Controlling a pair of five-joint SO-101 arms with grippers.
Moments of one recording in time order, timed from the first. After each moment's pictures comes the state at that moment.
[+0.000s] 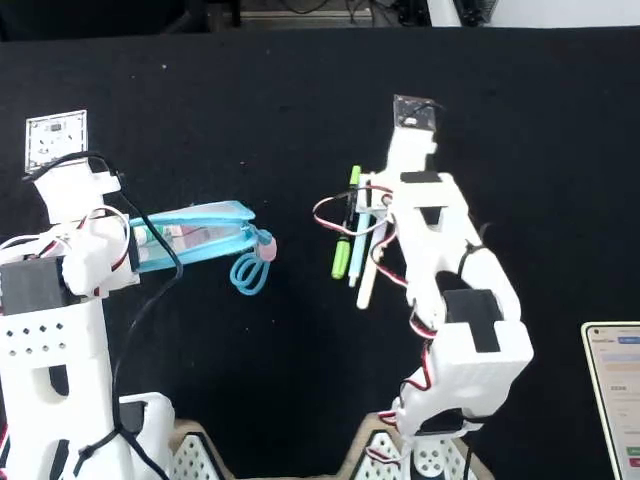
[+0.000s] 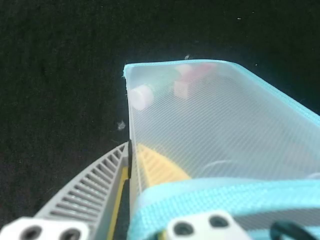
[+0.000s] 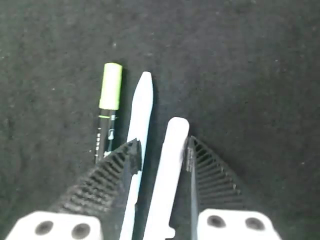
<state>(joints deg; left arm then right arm) -14.4 -46.2 27.7 85.6 -0.6 -2.9 14.3 23.0 37.2 -10.5</state>
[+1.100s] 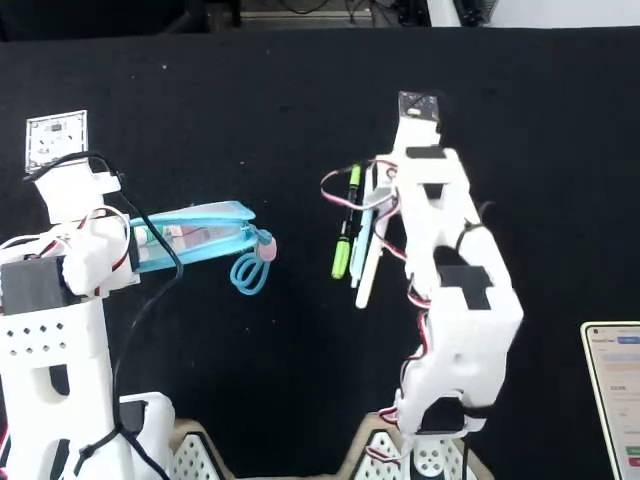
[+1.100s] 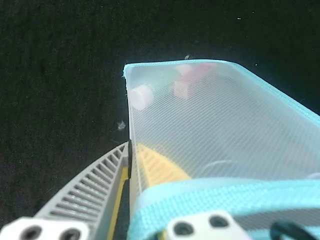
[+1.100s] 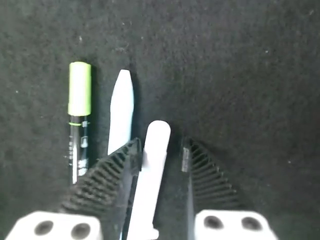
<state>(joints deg) -14.4 -46.2 27.7 85.6 -0.6 -0.7 27.0 4.4 53.6 -10.3</state>
